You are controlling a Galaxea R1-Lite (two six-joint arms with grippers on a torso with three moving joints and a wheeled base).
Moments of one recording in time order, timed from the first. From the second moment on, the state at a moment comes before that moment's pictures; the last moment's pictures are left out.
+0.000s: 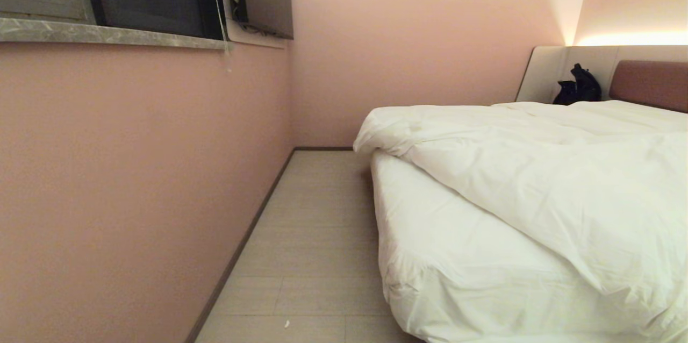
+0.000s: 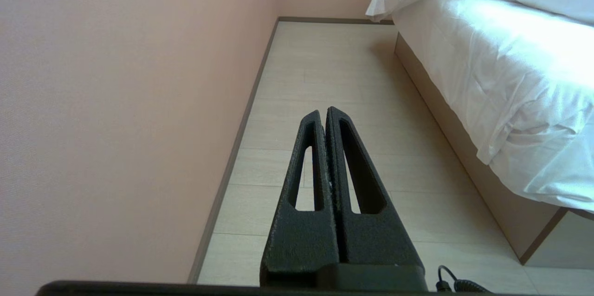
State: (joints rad) left arm 0.00 0.00 -0.03 0.09 -0.01 -0.03; right arm -0.08 0.89 -0.72 0.06 0.02 0.24
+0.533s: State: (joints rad) left arm 0.00 0.00 -0.03 0.09 -0.01 -0.03; right arm -0.38 1.73 -1.22 -0.01 0.10 0.41
